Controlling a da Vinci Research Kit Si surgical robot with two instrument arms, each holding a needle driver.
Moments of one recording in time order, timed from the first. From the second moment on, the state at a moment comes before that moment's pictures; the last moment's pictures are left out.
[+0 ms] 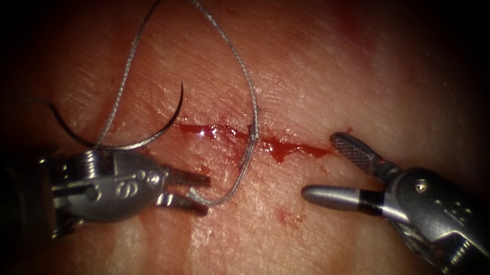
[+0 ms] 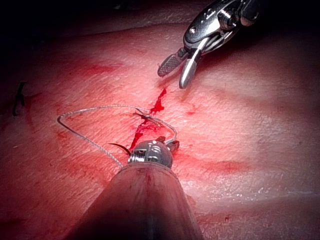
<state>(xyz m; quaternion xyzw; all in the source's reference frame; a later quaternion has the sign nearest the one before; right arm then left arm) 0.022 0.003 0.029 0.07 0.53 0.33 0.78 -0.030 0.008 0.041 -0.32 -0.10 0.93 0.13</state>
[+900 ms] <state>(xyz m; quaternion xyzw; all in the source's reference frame) 0.022 0.002 0.029 0.07 0.53 0.33 0.78 -0.030 0.008 0.041 -0.34 -0.10 0.93 0.09</state>
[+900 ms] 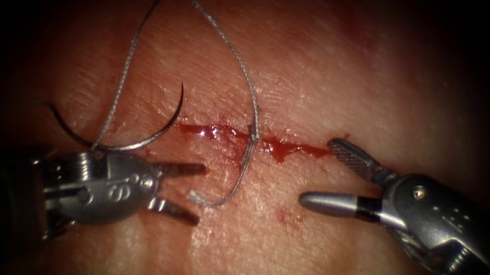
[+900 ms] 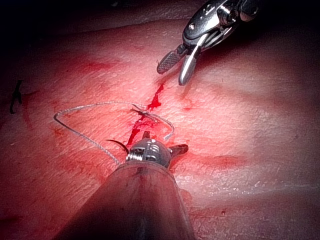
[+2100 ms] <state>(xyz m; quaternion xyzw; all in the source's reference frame) 0.023 0.001 0.028 0.08 0.53 0.27 0.80 -0.029 0.008 0.040 -0.37 -0.08 0.93 0.06</state>
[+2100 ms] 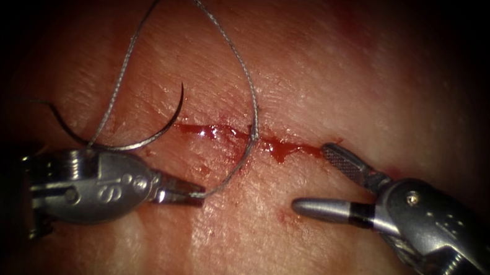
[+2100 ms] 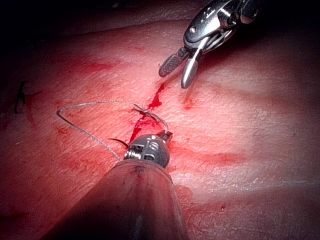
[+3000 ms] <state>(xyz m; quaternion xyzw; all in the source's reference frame) 0.032 0.003 0.029 -0.05 0.51 0.10 0.85 -0.030 0.011 0.039 -0.37 -0.07 0.92 0.06</state>
